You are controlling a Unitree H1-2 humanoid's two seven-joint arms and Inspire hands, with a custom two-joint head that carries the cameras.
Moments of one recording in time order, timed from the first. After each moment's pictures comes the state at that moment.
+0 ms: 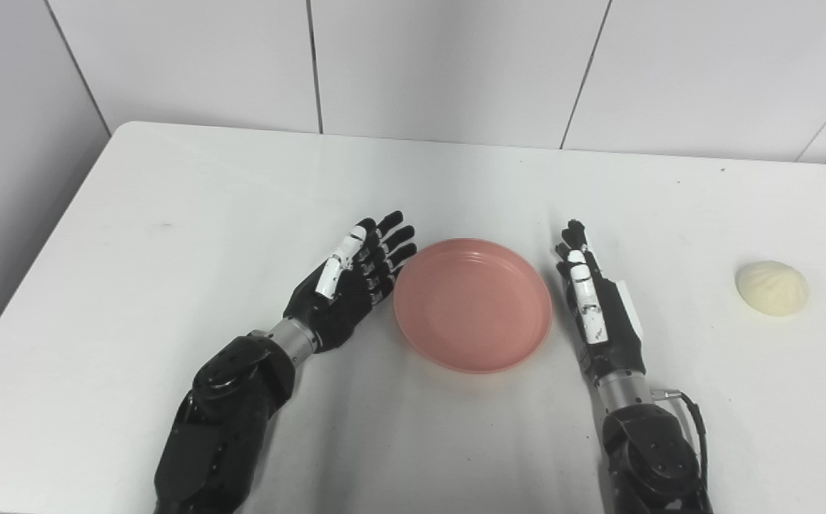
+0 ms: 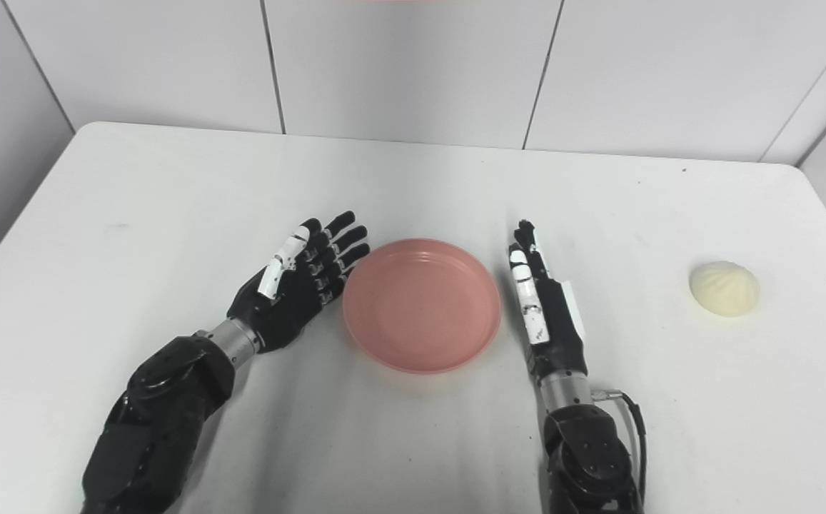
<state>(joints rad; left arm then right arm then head) -0.26 0.03 -0.05 0.06 -0.38 0.36 -0.33 -0.13 -0.05 0.02 0.04 0.02 0.01 0.07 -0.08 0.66</state>
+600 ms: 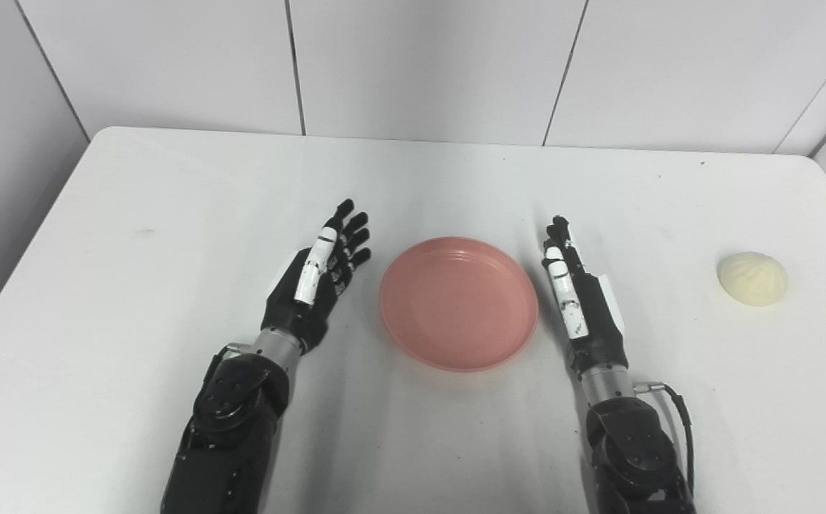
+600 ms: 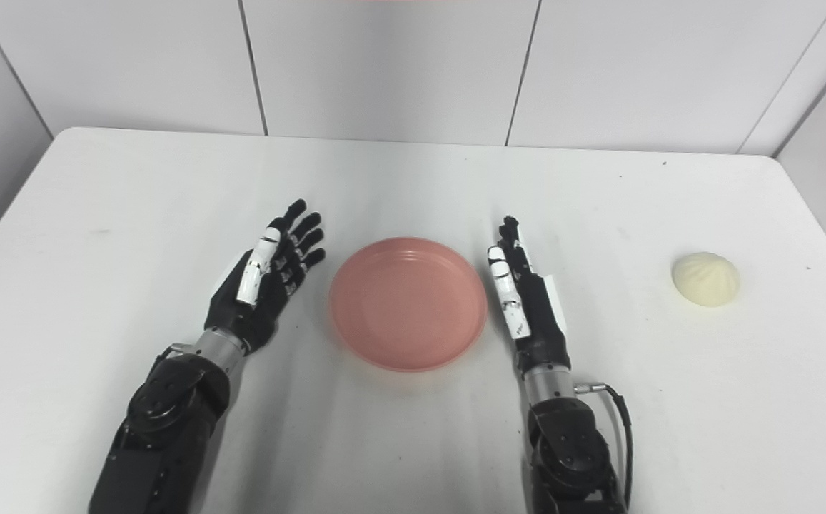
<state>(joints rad) -0.23 -0.01 -0.04 0.10 -0.17 0.13 -0.18 -0.14 -0.05 0.00 0.03 -0.07 -0.02 0.00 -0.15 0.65</state>
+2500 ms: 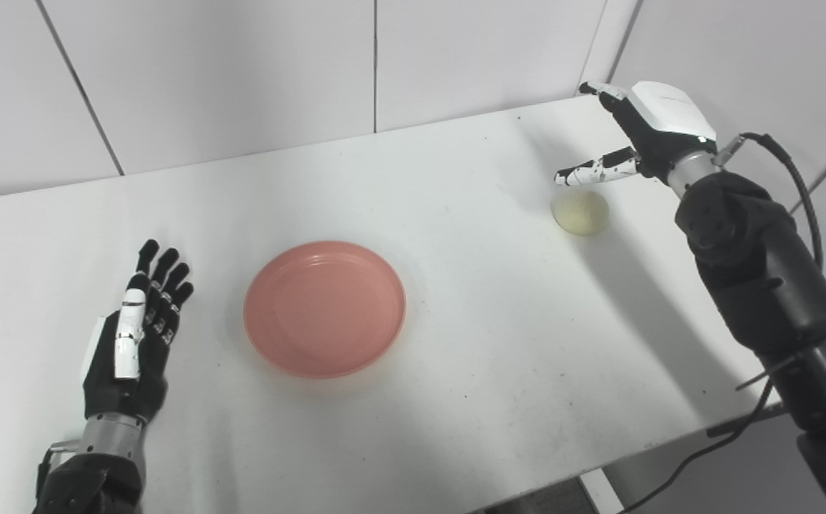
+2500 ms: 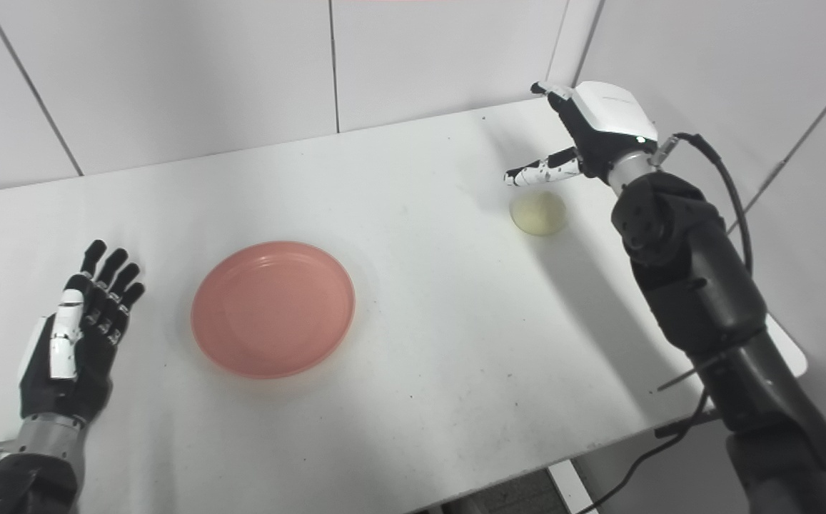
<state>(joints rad) -0.20 0.06 -0.03 0.16 -0.22 -0.01 -0.26 -0.32 -0.78 -0.05 -0.11 -0.71 0.43 0.42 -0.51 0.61</state>
